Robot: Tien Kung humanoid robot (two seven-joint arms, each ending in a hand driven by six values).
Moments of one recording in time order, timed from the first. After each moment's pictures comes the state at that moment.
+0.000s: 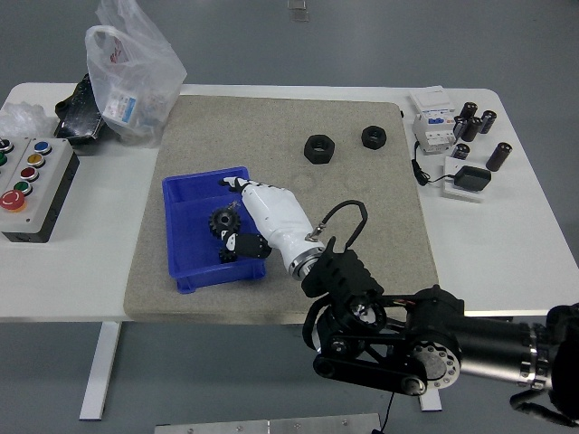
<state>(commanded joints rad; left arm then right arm) -0.12 0.12 -1.78 -0.18 1.84 -0.02 0.26 0.76 -0.07 0.20 1.36 -1.76 -0.60 -0.60</state>
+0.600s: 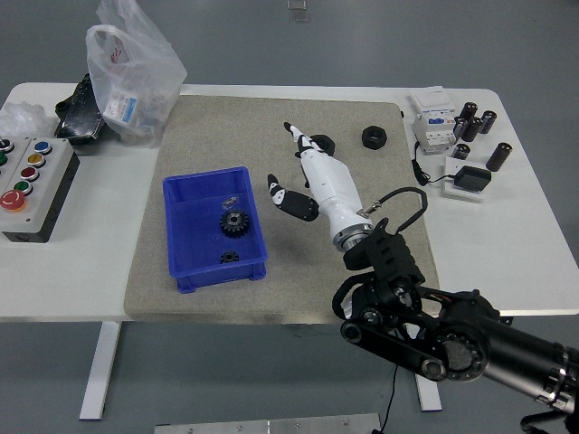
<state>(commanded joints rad) -0.12 0.11 -1.80 -0.18 1.86 -0.02 0.26 0.56 -0.15 0.57 1.33 -1.74 -0.65 -0.44</state>
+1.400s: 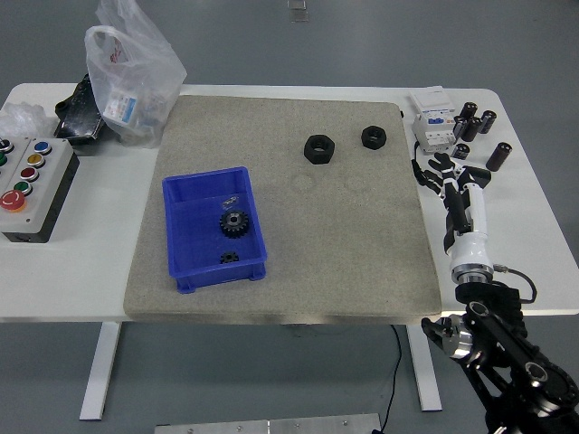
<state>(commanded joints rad) -0.10 0.10 -1.81 -0.18 1.85 -0.01 0.25 0.11 -0.10 1.18 1.29 -0.87 -0.46 0.47</state>
